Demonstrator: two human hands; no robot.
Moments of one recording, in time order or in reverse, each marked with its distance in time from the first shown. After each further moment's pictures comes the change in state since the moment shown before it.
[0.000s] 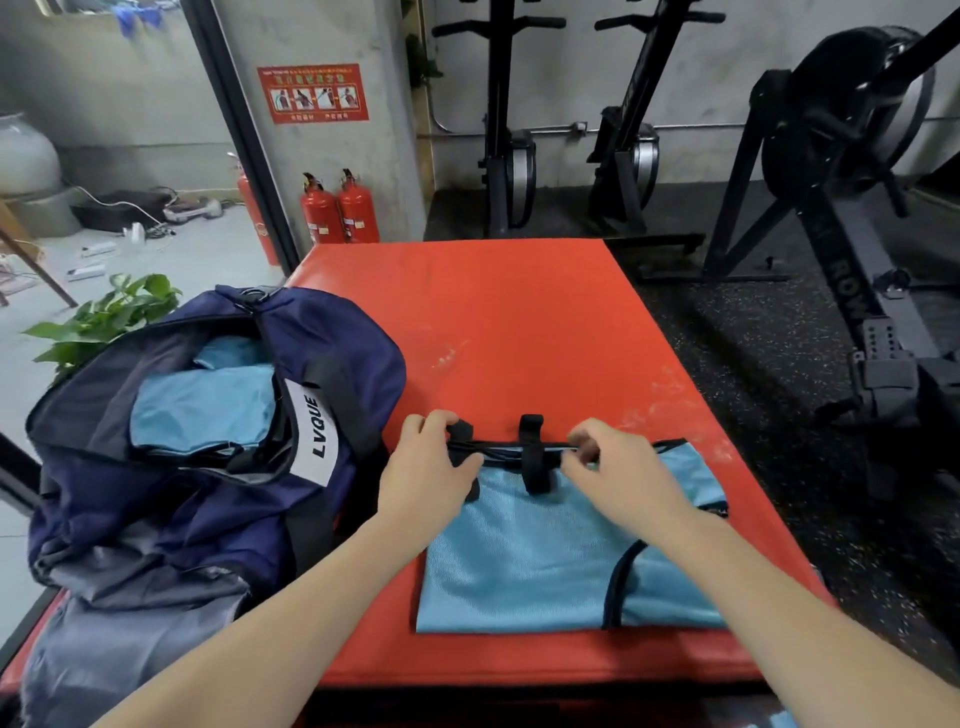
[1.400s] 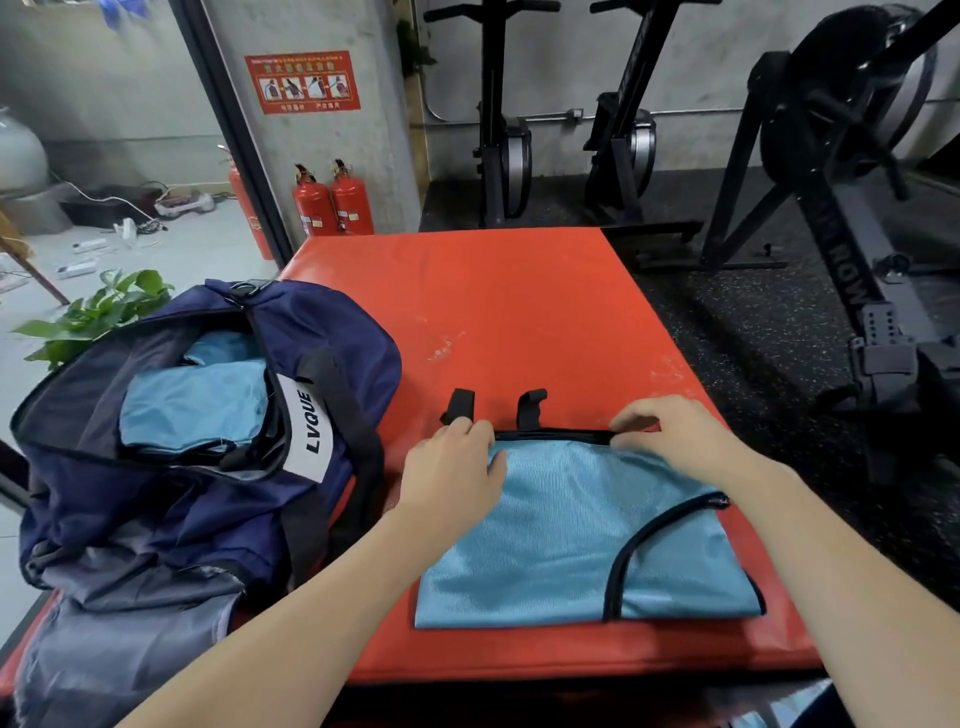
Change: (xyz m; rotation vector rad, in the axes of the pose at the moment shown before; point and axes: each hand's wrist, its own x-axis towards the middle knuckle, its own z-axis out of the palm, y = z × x) left_hand -0.001 0.012 0.019 0.377 0.002 0.337; right_hand 0.036 0.069 -0.042 0.049 -0.137 0.017
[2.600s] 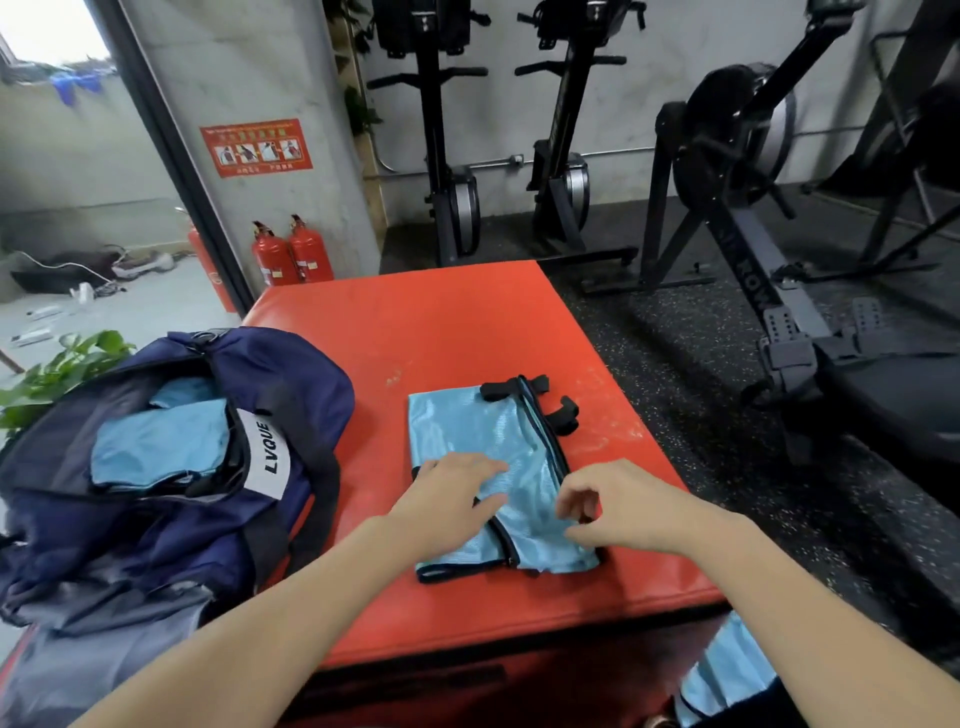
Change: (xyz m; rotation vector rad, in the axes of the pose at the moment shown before) left_hand -0.012 0.046 -0.008 -0.126 -0.379 0.274; right_hand -0.111 -0.019 -0.001 -0.096 -0.156 -0.172
